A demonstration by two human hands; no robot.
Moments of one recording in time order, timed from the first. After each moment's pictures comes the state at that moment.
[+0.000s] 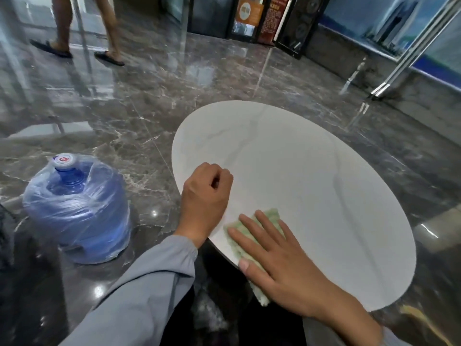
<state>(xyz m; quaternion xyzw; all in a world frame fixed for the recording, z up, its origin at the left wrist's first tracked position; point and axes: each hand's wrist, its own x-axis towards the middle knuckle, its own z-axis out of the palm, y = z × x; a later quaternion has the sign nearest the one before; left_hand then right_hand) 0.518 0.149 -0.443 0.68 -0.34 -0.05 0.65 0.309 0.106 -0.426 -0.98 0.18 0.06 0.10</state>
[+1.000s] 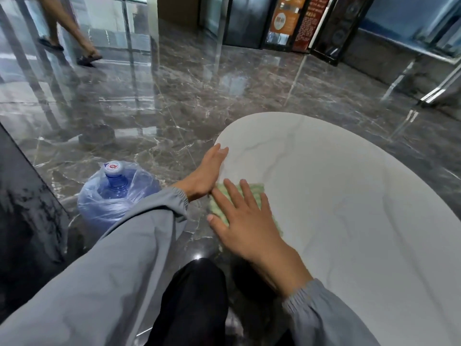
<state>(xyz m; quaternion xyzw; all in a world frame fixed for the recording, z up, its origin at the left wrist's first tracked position) 0.673 0.119 -0.472 0.67 -0.36 -0.33 0.55 0.478 0.120 -0.428 -0.97 0.24 0.05 0.08</state>
